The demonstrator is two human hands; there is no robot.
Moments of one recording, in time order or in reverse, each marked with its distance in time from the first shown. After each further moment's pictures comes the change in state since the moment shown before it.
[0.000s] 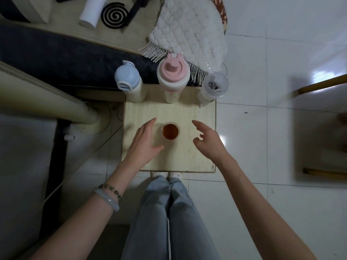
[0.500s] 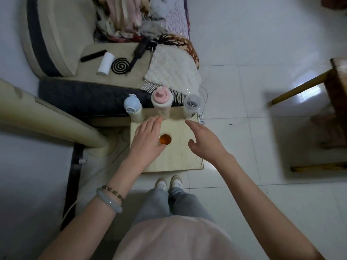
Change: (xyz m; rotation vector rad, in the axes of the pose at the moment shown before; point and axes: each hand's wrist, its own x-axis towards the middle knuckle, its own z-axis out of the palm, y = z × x) left_hand -0.102 0.130 -0.091 0.450 0.177 0.331; right_hand -0.148 -0.088 -0.077 -0.414 0.144 -0.273
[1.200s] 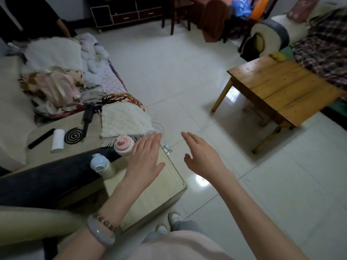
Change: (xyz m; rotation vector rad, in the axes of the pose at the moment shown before) left_hand 0.005 0.072 -0.072 0.167 0.072 0.565; right_hand -0.112 -0.040 -0.063 -0.111 0.415 0.323
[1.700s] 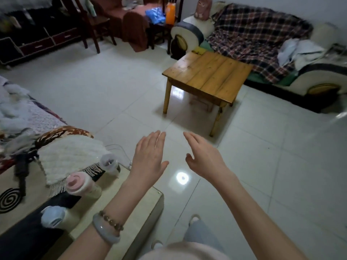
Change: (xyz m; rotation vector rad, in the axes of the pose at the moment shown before) left_hand 0.053 0.108 0.009 -0.015 -0.022 0.448; right_hand -0.082 0.065 -0.028 -0.029 0.241 0.400
